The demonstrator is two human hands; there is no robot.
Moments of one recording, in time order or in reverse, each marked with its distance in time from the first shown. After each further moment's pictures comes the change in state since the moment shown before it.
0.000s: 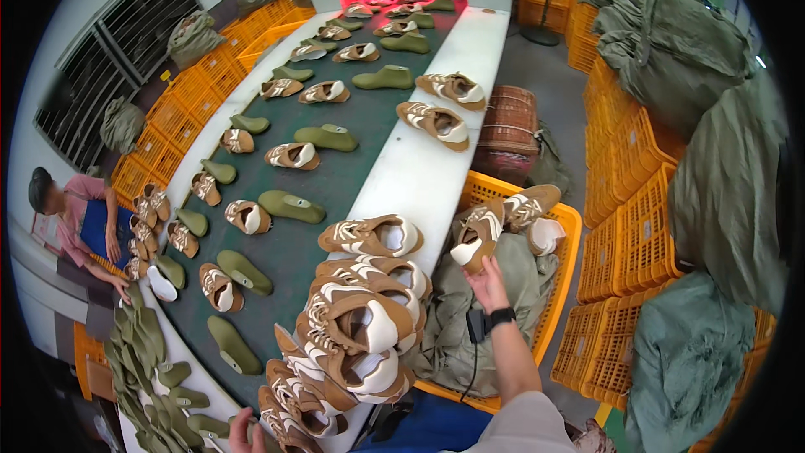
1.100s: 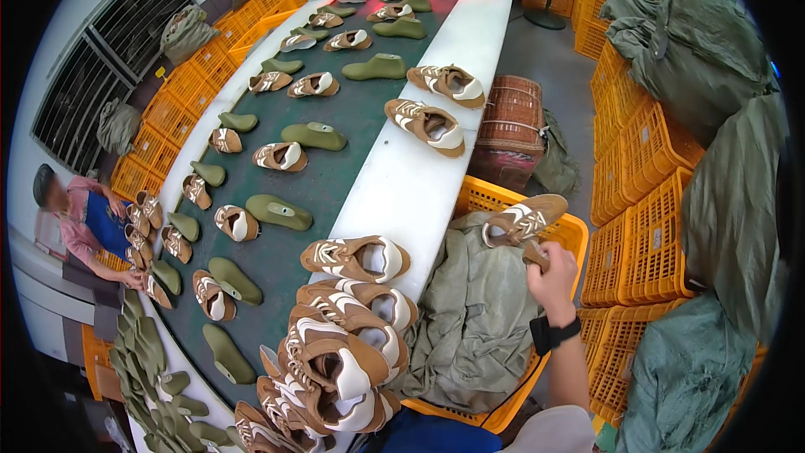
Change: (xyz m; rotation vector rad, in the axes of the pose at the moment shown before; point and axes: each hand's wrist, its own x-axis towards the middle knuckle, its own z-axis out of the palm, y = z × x) left_hand -0.044 -0.114 0.030 0.500 -0.443 -0.425; right_hand -0.012 -0.160 0.012 -1.636 0.172 -1.089
